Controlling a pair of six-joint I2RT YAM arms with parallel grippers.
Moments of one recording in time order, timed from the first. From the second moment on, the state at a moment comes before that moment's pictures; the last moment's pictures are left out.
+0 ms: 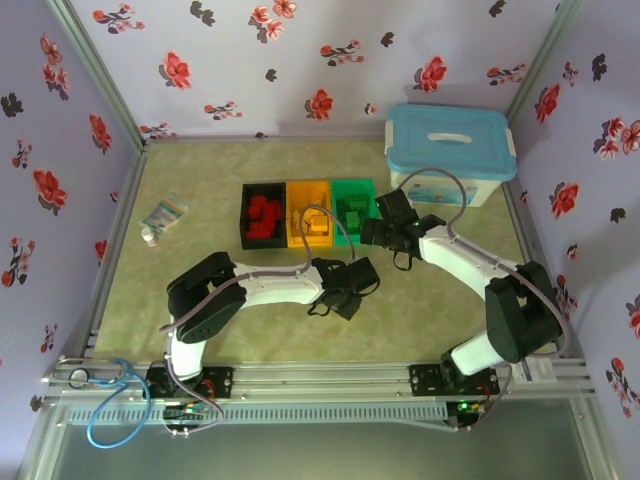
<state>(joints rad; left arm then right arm) -1.19 1.92 1.25 -0.57 -0.16 -0.46 0.50 1.49 0.96 -0.49 0.16 0.58</state>
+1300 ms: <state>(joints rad) -0.62 1.43 1.05 -0.17 -0.05 -0.52 0.50 1.07 0.61 -0.42 0.09 0.63</state>
